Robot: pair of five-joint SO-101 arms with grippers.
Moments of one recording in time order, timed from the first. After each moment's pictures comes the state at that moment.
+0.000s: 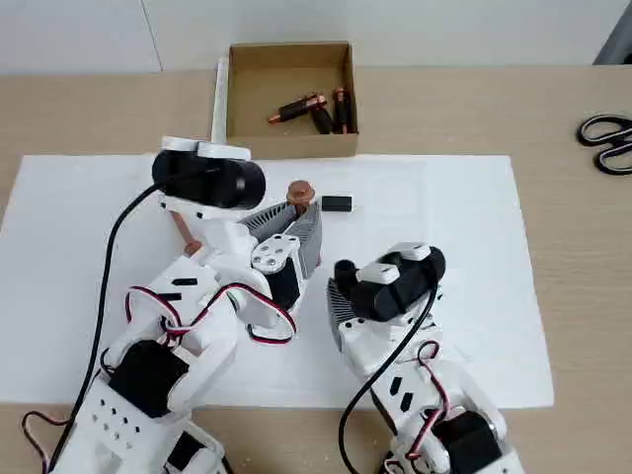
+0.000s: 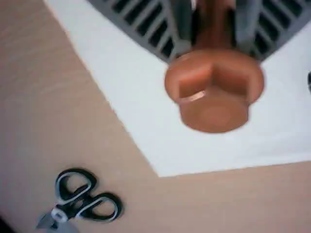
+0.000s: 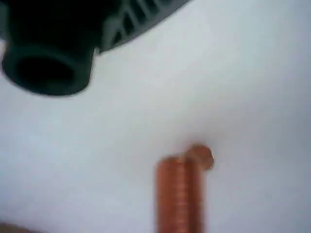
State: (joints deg) left arm 29.5 -58.8 41.8 48.3 27.7; right arm -32.3 -103.2 80.4 52.0 -7.3
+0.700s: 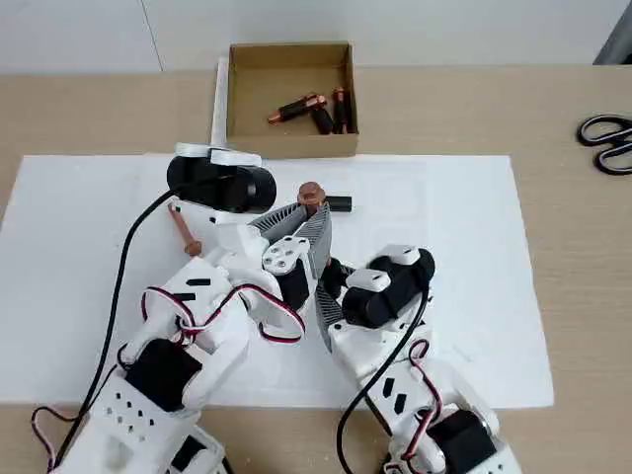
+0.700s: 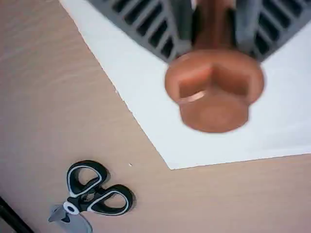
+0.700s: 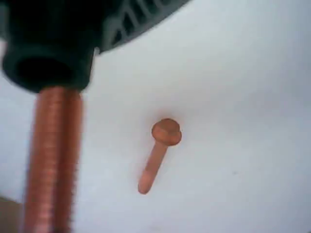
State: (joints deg) left arm 30.6 -58.8 47.9 41.1 27.9; right arm -35.4 -103.1 82.0 47.0 -7.3
